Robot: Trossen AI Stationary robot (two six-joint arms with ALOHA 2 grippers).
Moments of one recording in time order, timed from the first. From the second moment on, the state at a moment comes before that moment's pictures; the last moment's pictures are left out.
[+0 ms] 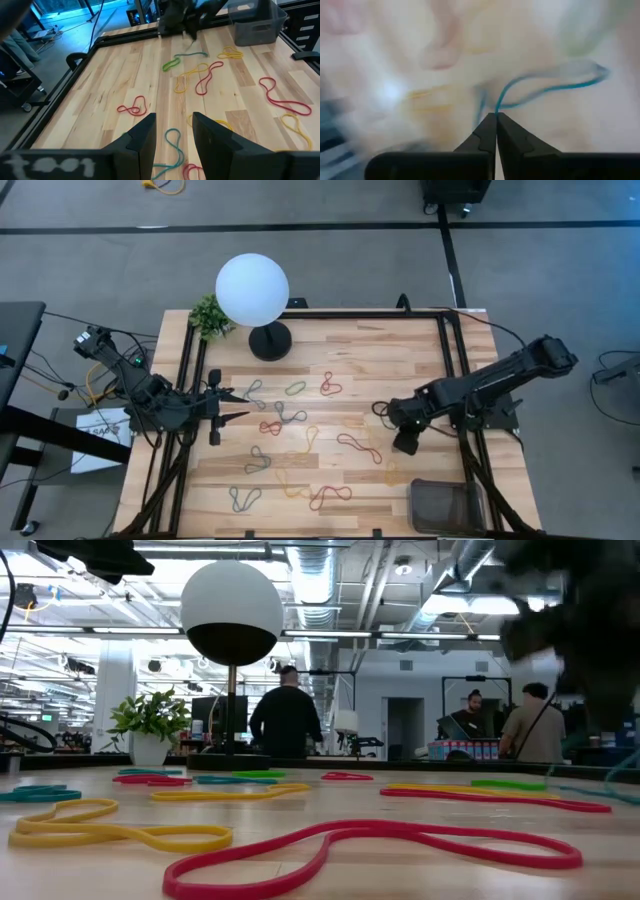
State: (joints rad) left arm -0.64 0.64 0.58 -0.41 -0.72 -0.15; right arm 0.30 1.28 0.77 -0.78 -0.22 0.76
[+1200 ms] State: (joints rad) left arm -0.64 0.64 0.58 -0.44 -0.71 0.11; right arm 1.09 1.56 1.25 -0.96 -0.15 1.98
